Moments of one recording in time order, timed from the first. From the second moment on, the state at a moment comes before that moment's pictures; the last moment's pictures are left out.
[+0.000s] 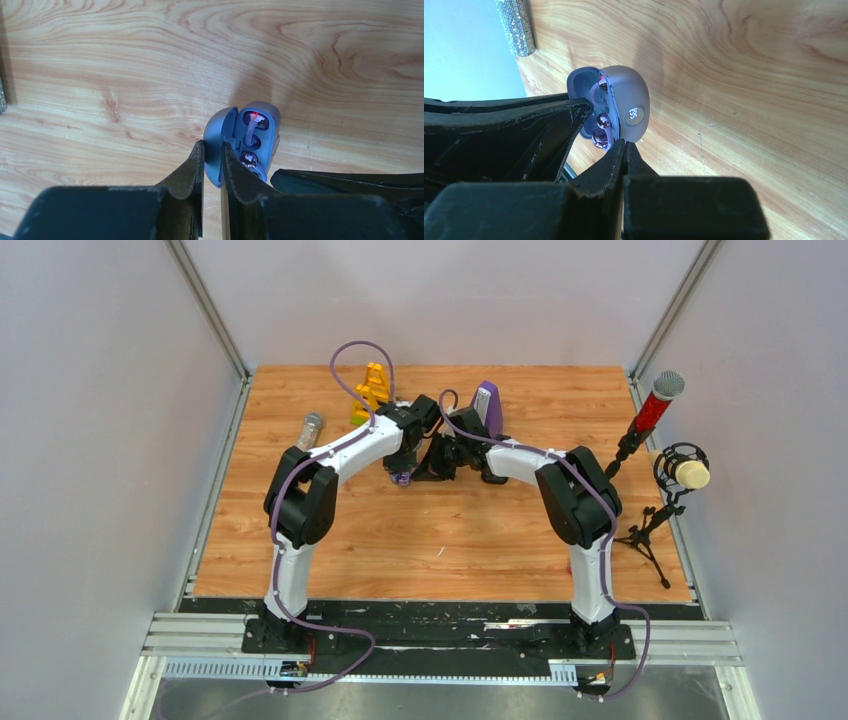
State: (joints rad) left arm -0.64 2.08 1.71 -0.93 -0.45 -0.62; right arm 0.55 2.07 1.37 -0.07 -0.51 0.87
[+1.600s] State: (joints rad) left arm -0.64 2.07 1.71 -0.92 -0.45 -0.60; right arm 0.57 2.11 1.45 -0.08 -0.56 0.87
